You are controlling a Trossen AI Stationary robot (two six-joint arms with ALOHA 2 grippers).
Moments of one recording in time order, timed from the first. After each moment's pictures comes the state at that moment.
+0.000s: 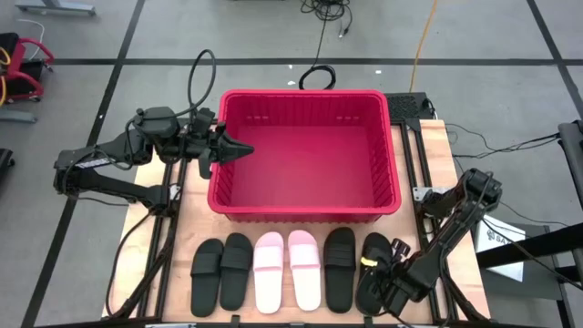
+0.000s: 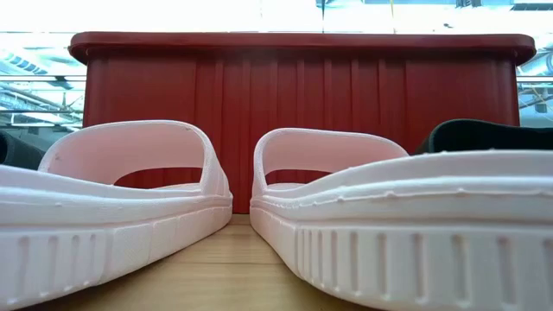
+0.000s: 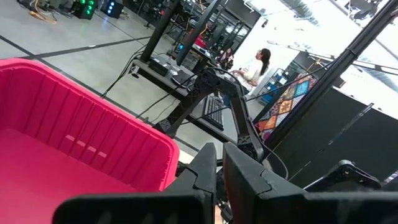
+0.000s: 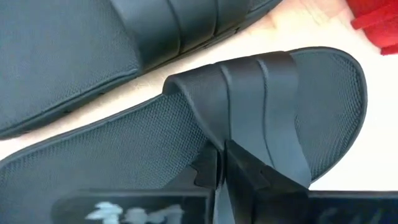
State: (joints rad) left arm 0.12 1.01 1.24 -0.24 0.18 -0.58; right arm 0.92 1.69 1.17 -0.99 0.26 1.54
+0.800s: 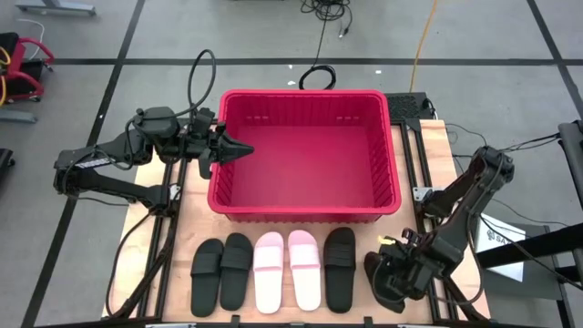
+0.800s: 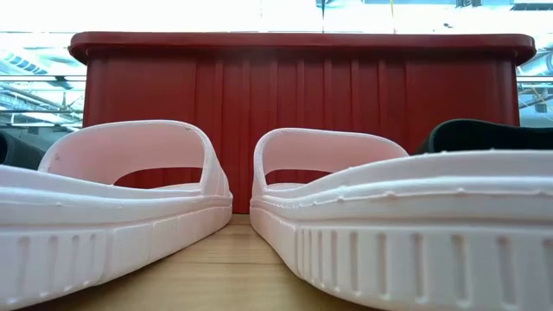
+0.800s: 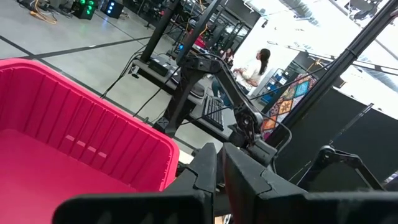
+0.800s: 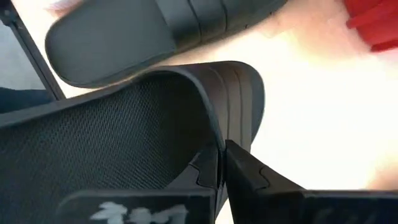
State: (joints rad) left arm 0.12 1.01 1.24 -0.24 0.18 -0.58; right arm 0.92 1.39 1.17 -1.09 0.18 1.42
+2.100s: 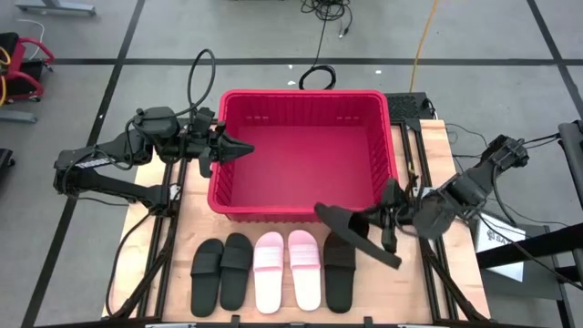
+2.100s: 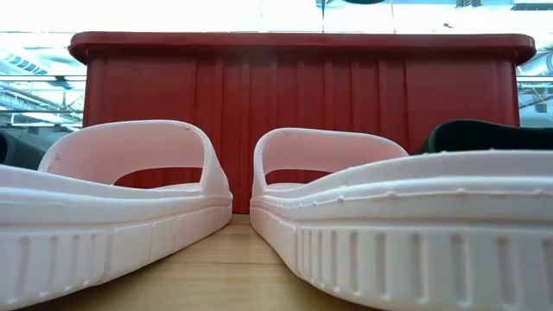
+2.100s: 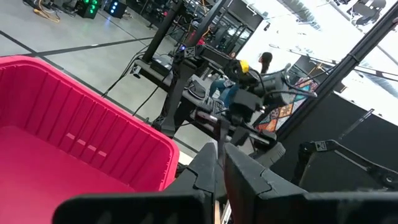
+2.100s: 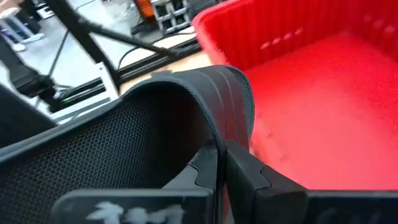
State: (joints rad) left arm 0.12 1.01 1.24 -0.24 0.17 -0.61; right arm 0.63 1.12 1.34 -0.79 0.60 0.76
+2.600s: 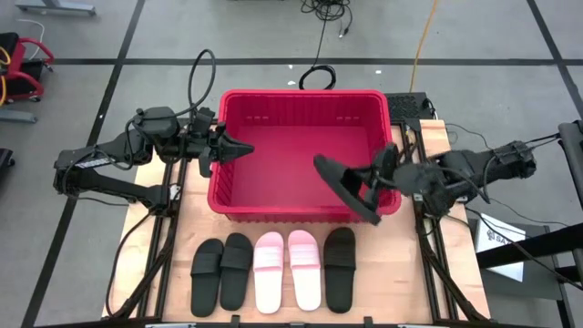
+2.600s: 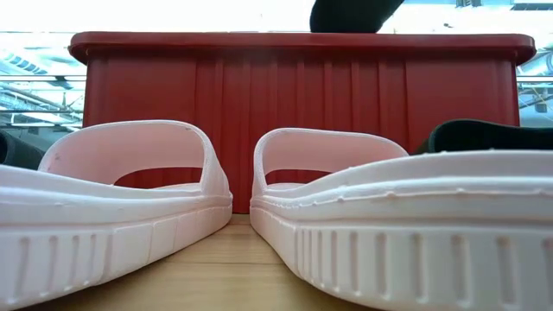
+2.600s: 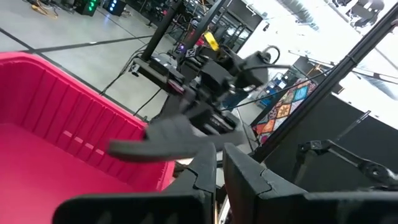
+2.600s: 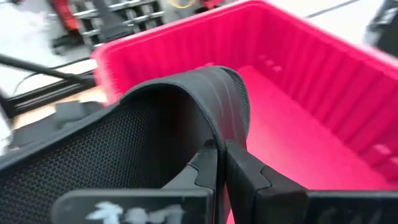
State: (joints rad) left arm 0.12 1.01 1.24 -0.24 0.18 -0.63; right arm 0.28 1.09 1.34 -0.80 0.60 0.52
